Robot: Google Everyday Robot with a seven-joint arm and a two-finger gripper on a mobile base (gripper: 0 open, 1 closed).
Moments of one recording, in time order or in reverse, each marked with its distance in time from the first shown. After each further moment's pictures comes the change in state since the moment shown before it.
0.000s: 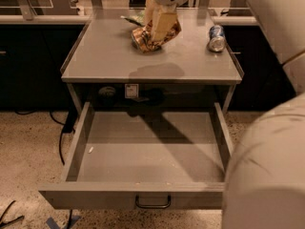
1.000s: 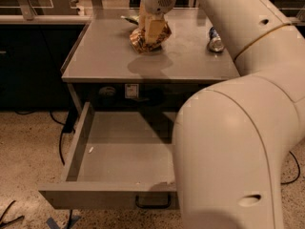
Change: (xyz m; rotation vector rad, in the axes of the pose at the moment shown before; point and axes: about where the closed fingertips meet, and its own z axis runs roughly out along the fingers) arm 0.018 -0.054 0.064 -0.007 0.056 0.001
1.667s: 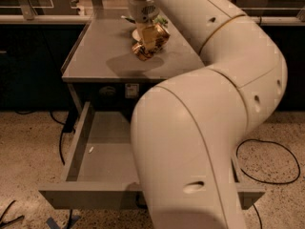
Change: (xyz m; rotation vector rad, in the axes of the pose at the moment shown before) arm 0.008 -0.003 0.032 -0.110 0.274 -0.017
